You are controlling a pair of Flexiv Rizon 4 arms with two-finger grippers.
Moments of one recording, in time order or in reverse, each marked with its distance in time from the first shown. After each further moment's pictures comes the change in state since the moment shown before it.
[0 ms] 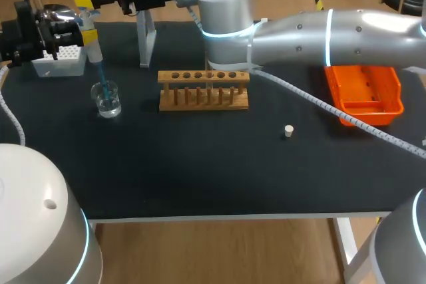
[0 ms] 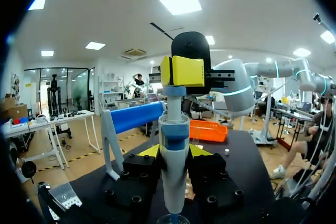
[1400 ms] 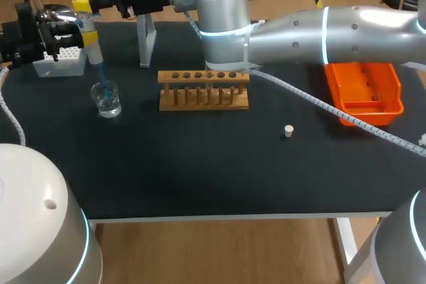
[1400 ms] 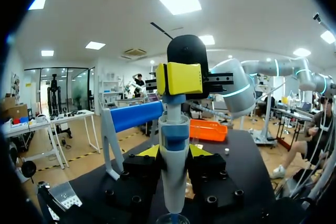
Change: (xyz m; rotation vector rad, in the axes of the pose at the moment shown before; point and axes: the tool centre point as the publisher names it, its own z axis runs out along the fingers) left arm 0.000 0.003 0.000 0.000 0.000 0.000; right arm -0.001 -0.009 0.007 -0.021 0.020 0.045
